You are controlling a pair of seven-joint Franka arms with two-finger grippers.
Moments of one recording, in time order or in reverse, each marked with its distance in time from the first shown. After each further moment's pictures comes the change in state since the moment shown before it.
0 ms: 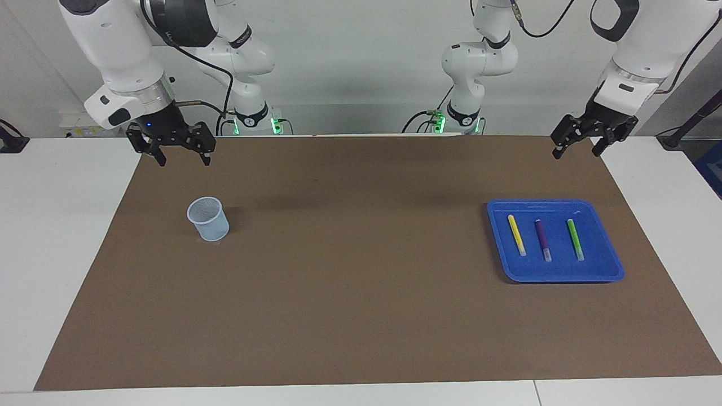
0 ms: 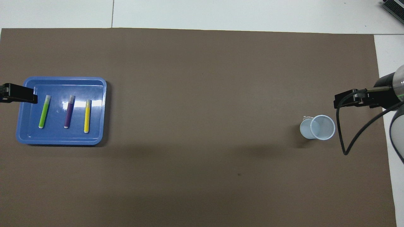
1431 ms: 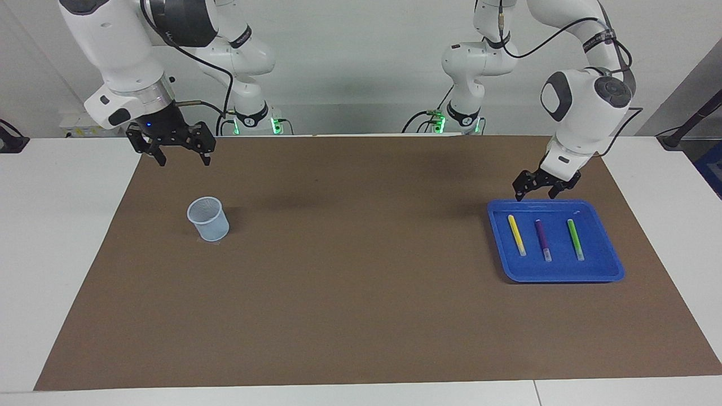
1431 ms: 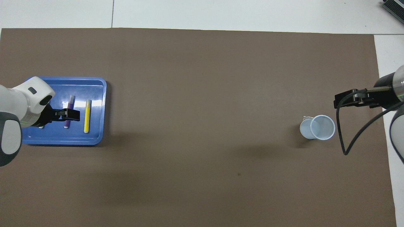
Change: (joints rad) left arm 0.003 0.026 -0.009 -0.480 0.000 0.475 0.004; right arm 0.000 0.000 0.000 0.000 0.000 0.000 0.000
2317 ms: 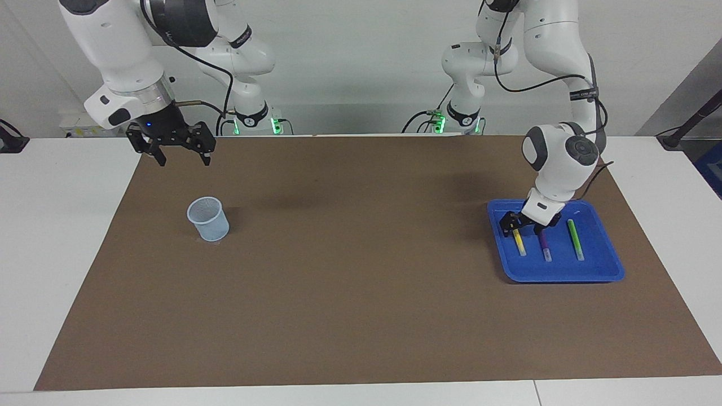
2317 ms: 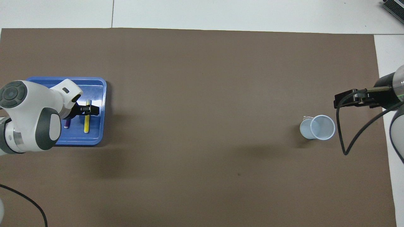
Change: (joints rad) left arm -0.001 0.240 -0.007 -0.018 0.000 0.271 0.001; right arm 0.000 0.000 0.000 0.000 0.000 0.000 0.000
